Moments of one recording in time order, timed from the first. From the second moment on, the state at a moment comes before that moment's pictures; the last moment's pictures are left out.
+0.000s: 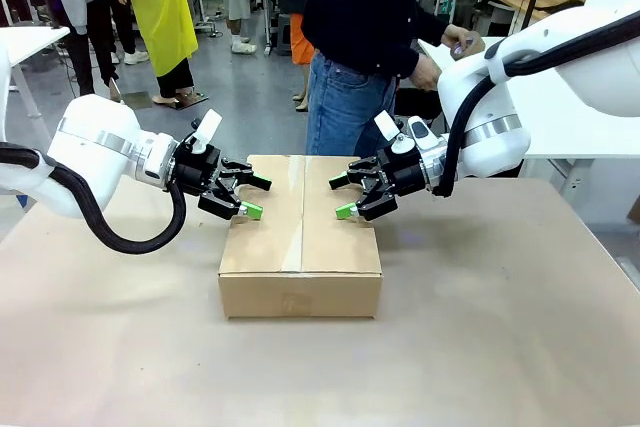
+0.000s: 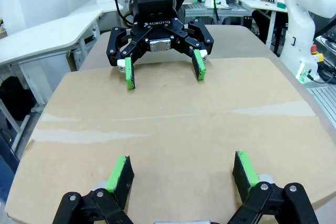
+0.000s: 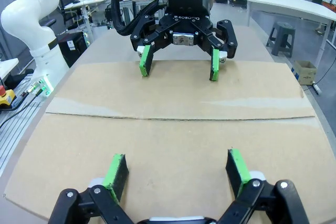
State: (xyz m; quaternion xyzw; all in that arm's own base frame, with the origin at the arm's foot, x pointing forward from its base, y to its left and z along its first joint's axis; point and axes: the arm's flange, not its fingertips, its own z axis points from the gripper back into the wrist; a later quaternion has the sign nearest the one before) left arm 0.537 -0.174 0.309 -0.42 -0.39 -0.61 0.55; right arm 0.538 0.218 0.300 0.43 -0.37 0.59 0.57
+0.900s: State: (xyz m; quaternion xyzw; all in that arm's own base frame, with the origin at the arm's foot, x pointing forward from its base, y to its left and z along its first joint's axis) left arm 0.537 -0.174 0.309 -0.42 -0.39 -0.61 0.55; right arm 0.538 0.218 0.300 0.43 -0.37 0.59 0.57
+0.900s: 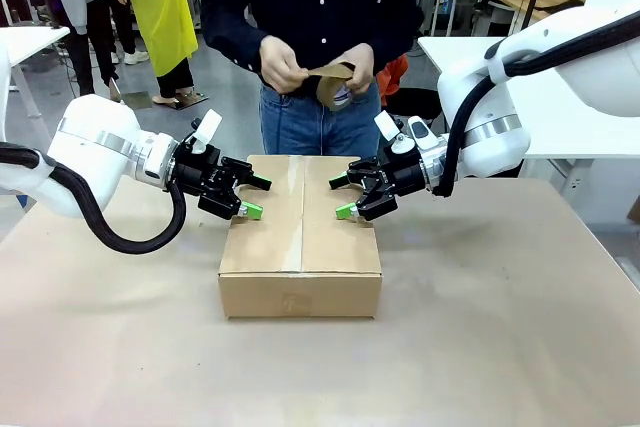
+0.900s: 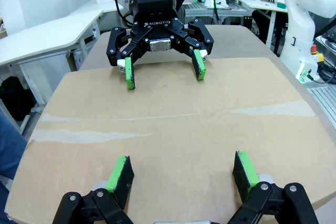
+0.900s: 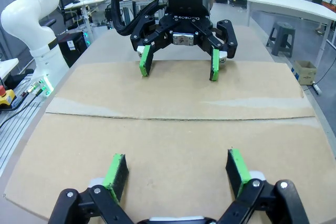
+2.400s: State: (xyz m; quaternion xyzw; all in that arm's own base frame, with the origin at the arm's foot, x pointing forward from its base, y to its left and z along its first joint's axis) left arm 0.537 -0.174 0.309 -0.42 -0.39 -0.61 0.55; right arm 0.538 0.218 0.300 0.43 -0.37 0.59 0.57
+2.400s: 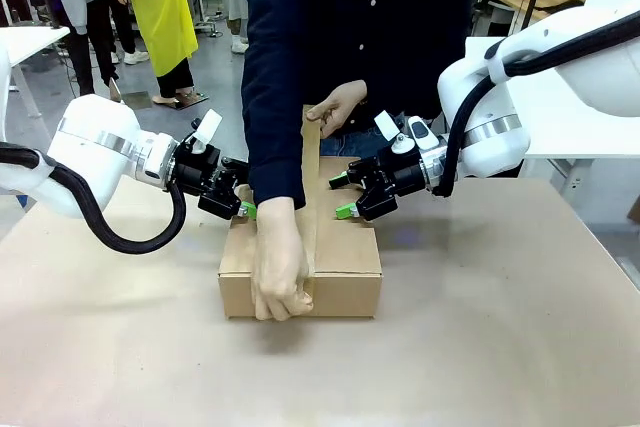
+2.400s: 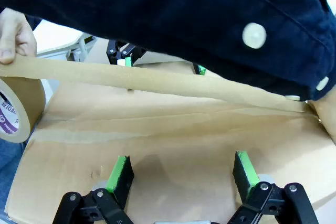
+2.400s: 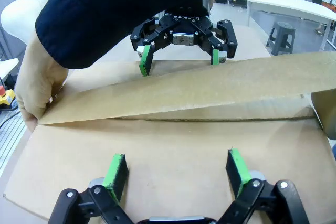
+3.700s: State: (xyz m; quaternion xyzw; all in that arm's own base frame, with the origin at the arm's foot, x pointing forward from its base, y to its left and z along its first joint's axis) left arm 0.537 -0.174 0.309 -0.42 -0.39 -0.61 0.55; right arm 0.538 0.218 0.300 0.43 -0.37 0.59 0.57
